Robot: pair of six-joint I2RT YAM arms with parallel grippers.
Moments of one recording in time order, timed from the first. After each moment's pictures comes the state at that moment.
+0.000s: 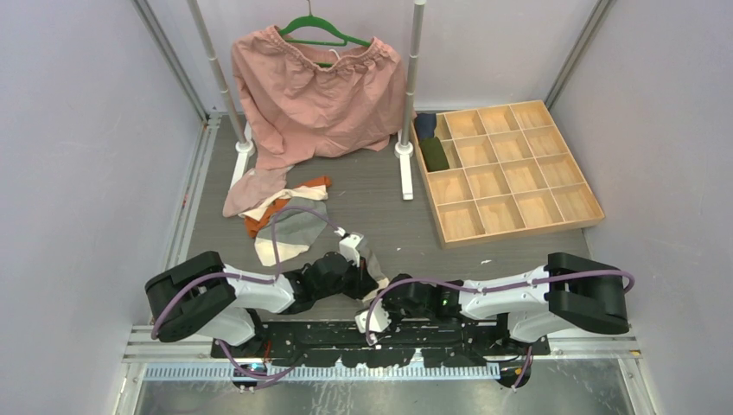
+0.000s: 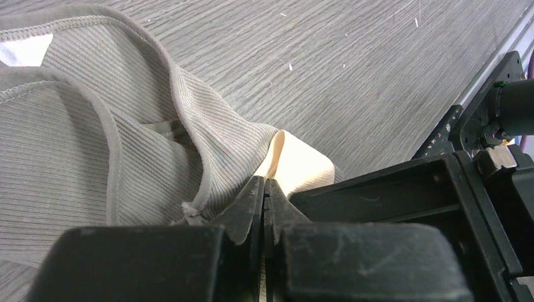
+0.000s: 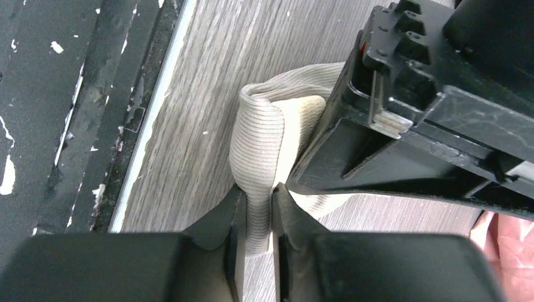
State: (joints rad) left arm -1.06 1.39 0.30 0.55 -0.02 -0.66; right arm 1.33 1.35 0.44 0.15 0.08 -0.87
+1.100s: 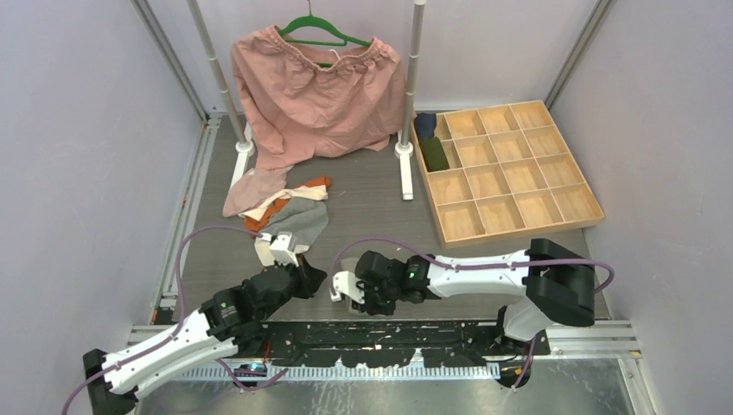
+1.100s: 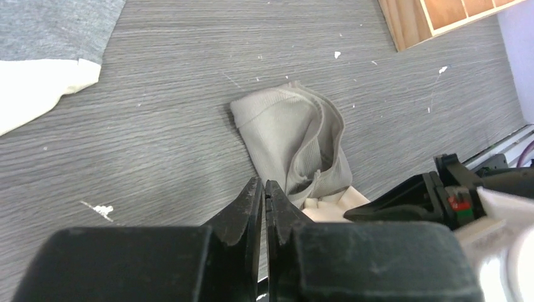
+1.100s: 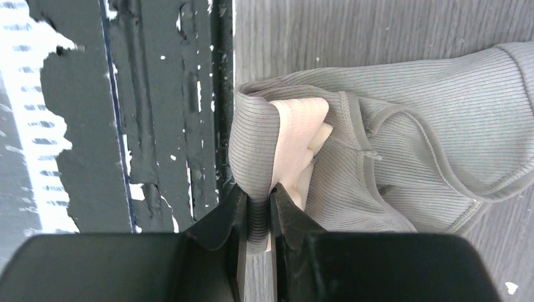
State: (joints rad) left arm -1.02 0.35 0.26 -0.39 -0.37 -0.77; right arm 1.27 1.51 0.83 -0.31 -0.18 -0.28
